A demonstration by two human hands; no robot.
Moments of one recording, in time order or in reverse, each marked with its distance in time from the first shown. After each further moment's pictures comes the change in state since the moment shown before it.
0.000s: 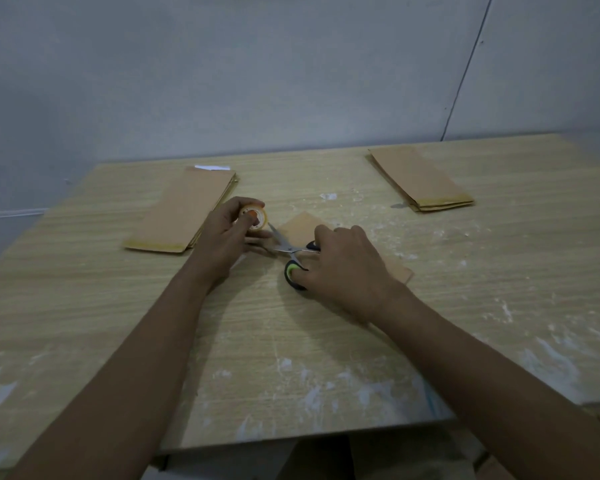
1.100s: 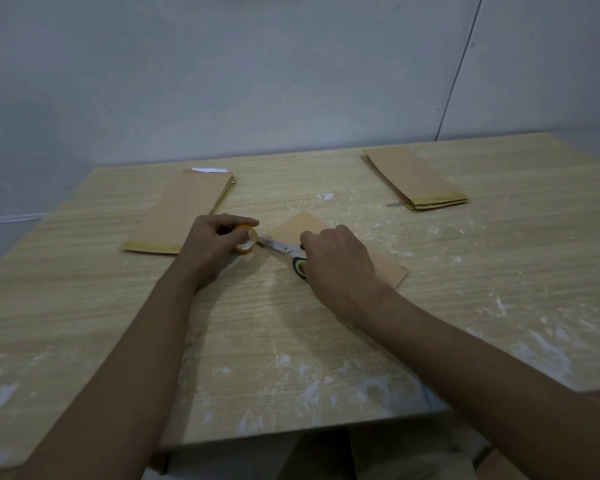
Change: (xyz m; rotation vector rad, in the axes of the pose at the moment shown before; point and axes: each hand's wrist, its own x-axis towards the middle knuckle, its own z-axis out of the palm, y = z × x) left_hand -0.004 -0.004 -0.023 0.274 -0.009 0.032; right_hand -0.012 -0.023 -0.016 -0.221 0.020 -0.110
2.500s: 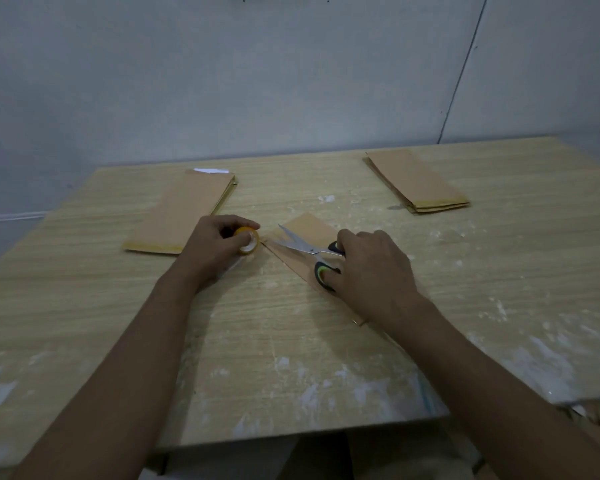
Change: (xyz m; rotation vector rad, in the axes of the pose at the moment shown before) left_hand 0.001 0.000 0.001 0.046 -0.013 -0.005; right_hand -0.018 0.033 0.004 0.105 0.125 0.155
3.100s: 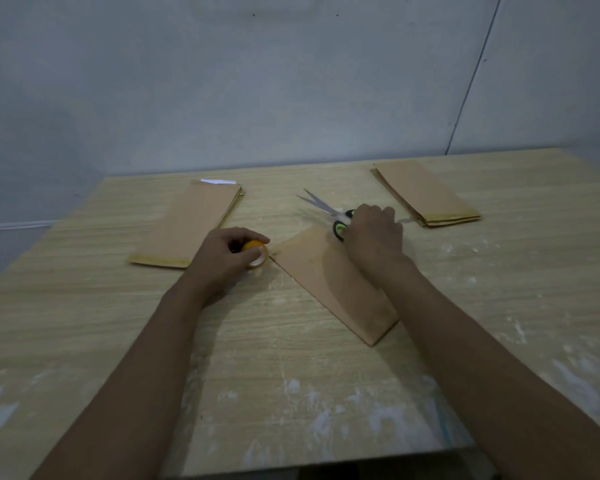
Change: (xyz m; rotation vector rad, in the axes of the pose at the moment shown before) left_hand 0.003 -0.002 -0.002 -0.012 -0.038 -0.006; right_hand 0.094 0.018 0.028 -0.011 -0.024 0.304
